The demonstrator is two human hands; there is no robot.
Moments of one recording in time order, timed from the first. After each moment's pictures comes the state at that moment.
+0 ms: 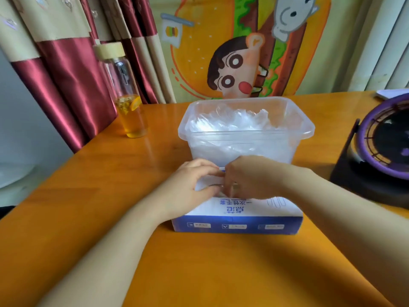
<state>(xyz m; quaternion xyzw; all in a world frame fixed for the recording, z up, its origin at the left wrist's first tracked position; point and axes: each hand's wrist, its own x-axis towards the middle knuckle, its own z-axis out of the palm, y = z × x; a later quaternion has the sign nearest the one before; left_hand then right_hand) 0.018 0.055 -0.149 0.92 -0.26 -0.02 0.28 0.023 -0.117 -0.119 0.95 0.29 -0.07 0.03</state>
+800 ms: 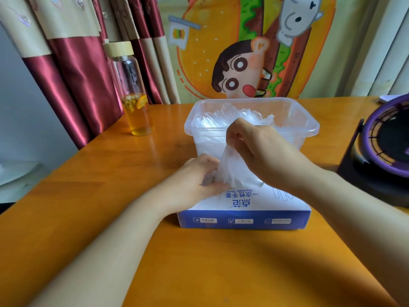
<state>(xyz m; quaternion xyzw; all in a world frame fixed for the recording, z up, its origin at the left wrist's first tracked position) 0.022 0.058 -0.154 0.89 -0.30 -0.04 0.34 0.005 -0.124 -0.109 0.90 0.29 0.23 -0.24</state>
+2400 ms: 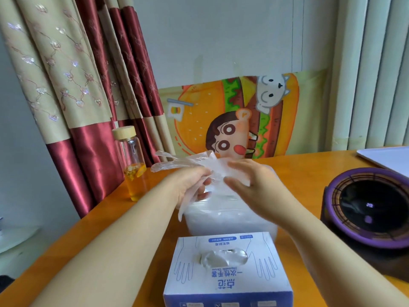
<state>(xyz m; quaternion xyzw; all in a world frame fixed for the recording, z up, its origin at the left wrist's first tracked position) 0.076 -0.003 -0.037 0.76 0.04 -0.13 0.64 0.011 -0.154 -0.055 0.90 0.15 0.25 -0.34</state>
